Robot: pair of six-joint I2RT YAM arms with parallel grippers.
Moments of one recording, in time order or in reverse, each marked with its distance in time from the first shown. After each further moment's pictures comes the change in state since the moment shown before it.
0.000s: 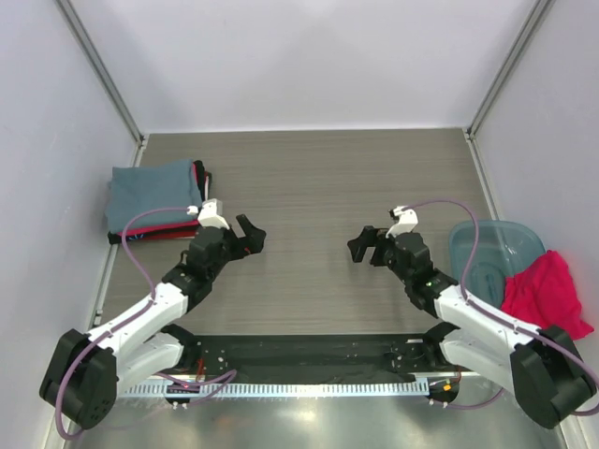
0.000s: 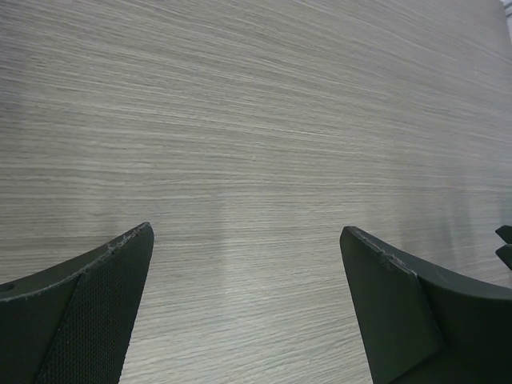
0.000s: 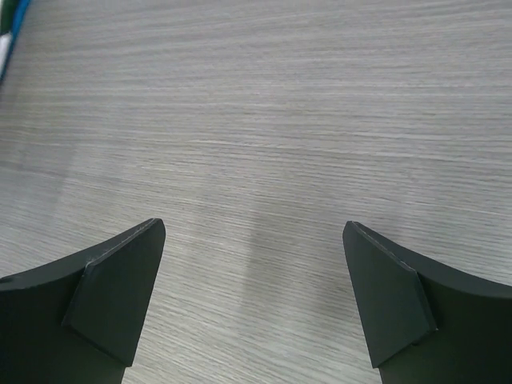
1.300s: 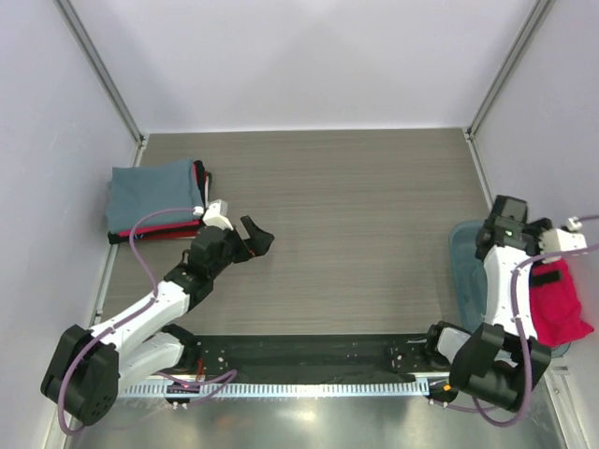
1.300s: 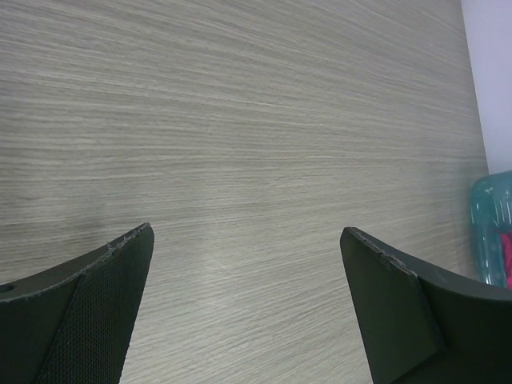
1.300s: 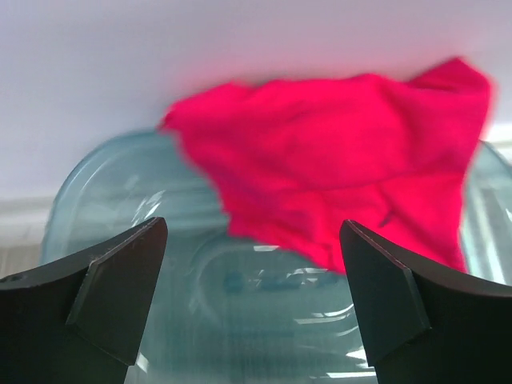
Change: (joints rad) left arm 0.000 0.018 0.000 0.016 0.129 -0.074; right arm -0.849 0.087 0.506 -0.978 0.943 0.533
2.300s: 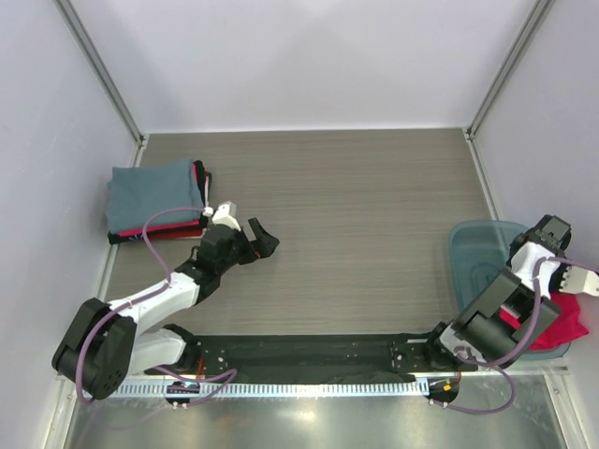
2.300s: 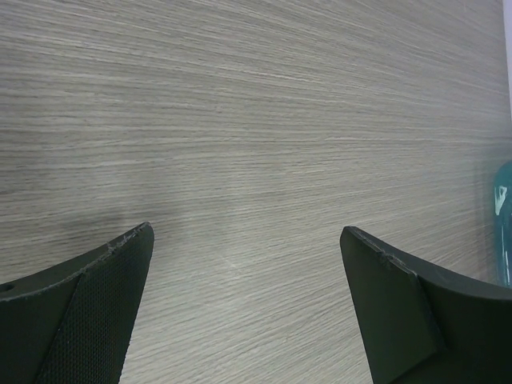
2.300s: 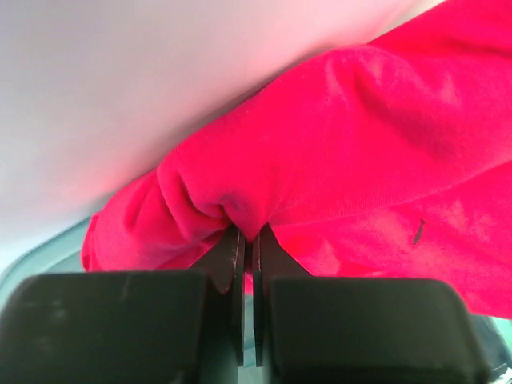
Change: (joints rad) left arm -0.004 0.167 0.000 0.089 0.042 -0.012; right arm -0.463 0.262 -0.020 0.163 -0.312 0.181
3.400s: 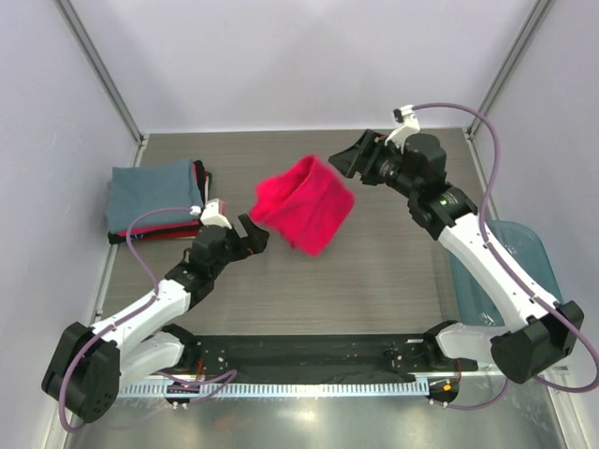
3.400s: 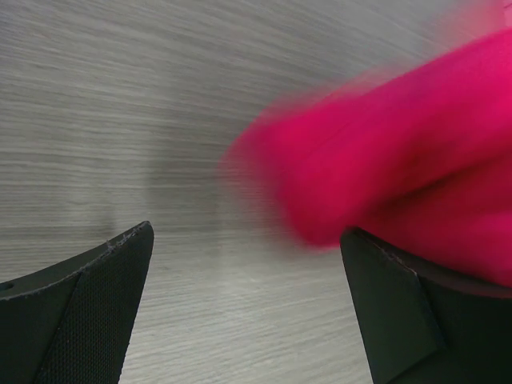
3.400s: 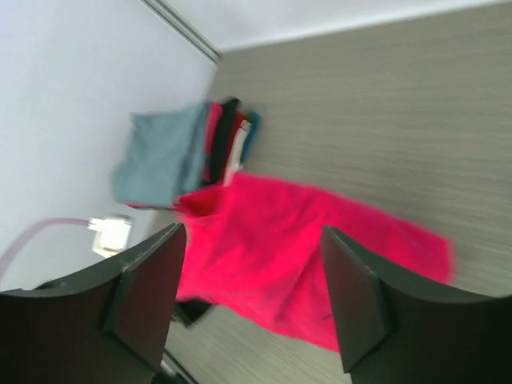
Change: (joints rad) left arm 0.000 -0.142 0.006 -0.091 -0.125 0.033; right arm 1.236 -0.114 0.432 0.380 -0.917 -0.506
